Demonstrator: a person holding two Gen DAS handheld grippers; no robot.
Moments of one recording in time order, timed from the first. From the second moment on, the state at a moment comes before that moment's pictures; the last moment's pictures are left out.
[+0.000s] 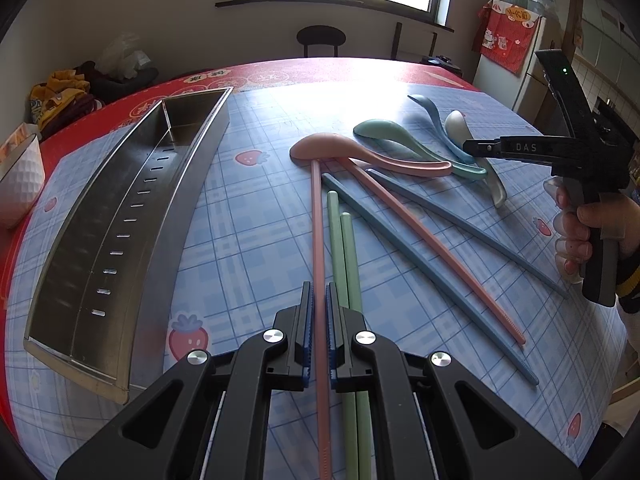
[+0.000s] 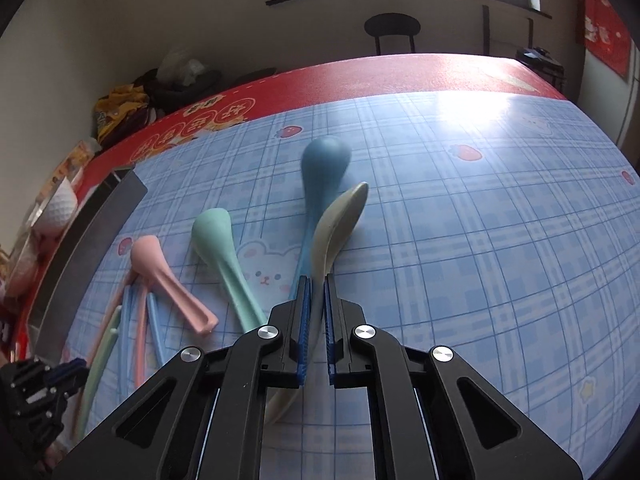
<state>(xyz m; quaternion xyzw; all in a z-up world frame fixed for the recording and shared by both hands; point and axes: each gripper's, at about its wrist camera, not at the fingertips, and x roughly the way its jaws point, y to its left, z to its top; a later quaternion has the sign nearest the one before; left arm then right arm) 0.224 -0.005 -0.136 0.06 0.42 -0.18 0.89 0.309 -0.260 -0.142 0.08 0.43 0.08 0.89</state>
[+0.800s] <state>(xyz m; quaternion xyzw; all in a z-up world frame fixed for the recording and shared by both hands) 0.222 -0.014 -0.136 0.08 0.42 -0.17 0.89 0.247 -0.272 -0.138 0.16 0.38 0.12 0.90</state>
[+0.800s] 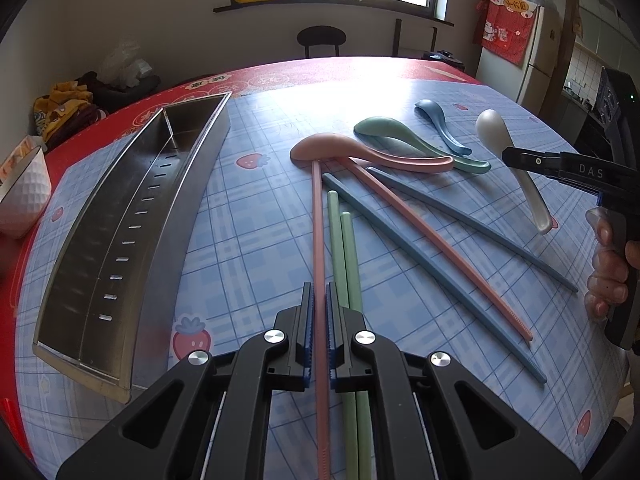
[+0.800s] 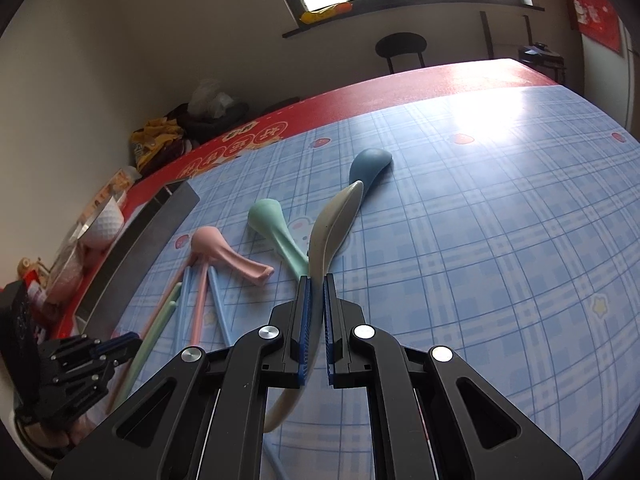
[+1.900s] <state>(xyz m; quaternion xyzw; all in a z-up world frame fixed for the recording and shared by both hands) 0.234 0.059 -0.056 -0.04 0.39 -0.16 0.91 0.242 -0.287 -0.138 0.20 0.37 0.15 0.90</state>
